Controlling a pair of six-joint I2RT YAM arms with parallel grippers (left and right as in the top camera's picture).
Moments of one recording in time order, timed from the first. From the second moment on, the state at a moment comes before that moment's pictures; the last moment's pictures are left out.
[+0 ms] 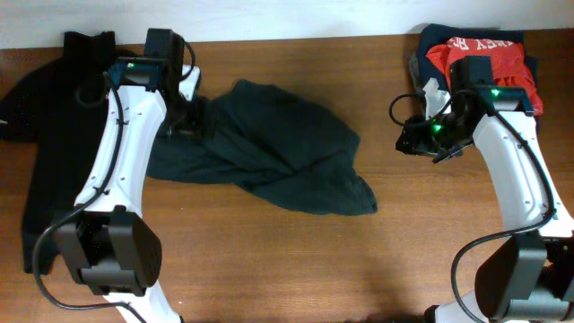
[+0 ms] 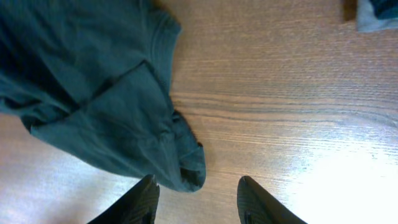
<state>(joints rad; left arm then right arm) -0.09 1.95 1.86 -1.23 -0.05 0.07 -0.08 1.71 1.50 -1.15 -0.31 0.02</state>
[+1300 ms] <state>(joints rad) -0.20 1.93 1.52 -0.88 0.24 0.20 0.29 1.92 1.38 -0.76 -0.26 0.10</state>
